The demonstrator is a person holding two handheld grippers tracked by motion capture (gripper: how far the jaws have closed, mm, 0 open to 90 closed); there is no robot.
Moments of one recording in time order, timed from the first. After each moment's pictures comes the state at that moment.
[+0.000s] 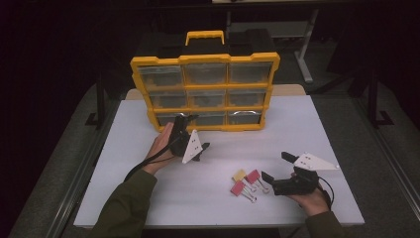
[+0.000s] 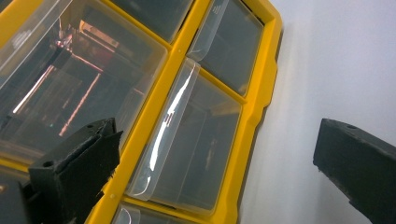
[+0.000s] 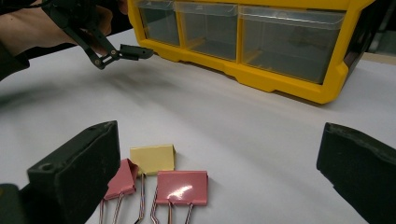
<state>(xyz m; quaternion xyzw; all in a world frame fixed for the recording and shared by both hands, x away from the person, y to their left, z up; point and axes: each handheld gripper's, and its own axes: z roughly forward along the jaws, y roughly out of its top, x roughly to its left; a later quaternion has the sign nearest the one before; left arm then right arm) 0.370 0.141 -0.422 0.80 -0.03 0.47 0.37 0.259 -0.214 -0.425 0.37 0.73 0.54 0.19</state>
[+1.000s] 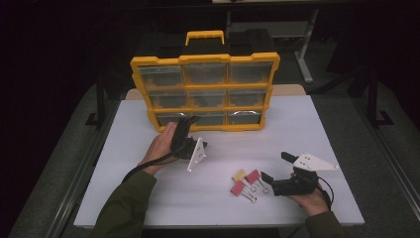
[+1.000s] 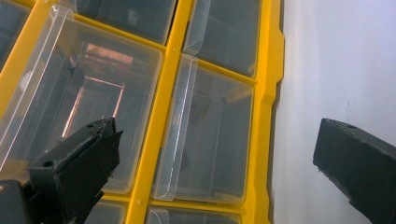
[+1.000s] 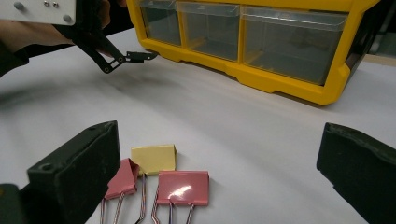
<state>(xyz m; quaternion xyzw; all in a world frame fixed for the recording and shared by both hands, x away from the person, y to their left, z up) 0.364 0.135 -0.429 0.79 -0.11 0.54 0.29 0.259 -0.213 -0.425 0.37 0.73 0.54 0.20</state>
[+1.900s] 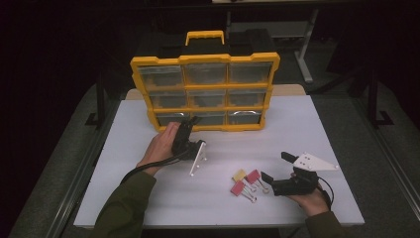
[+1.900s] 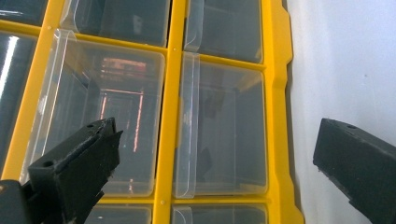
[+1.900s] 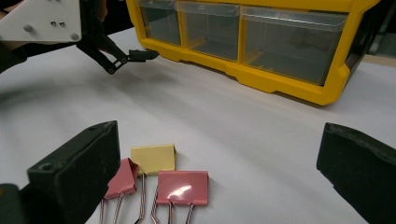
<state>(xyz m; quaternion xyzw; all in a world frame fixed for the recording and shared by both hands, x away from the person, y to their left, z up) 0.361 0.132 -0.433 0.76 -0.16 0.59 0.23 0.258 -0.213 -0.424 0.37 0.73 0.54 0.20</state>
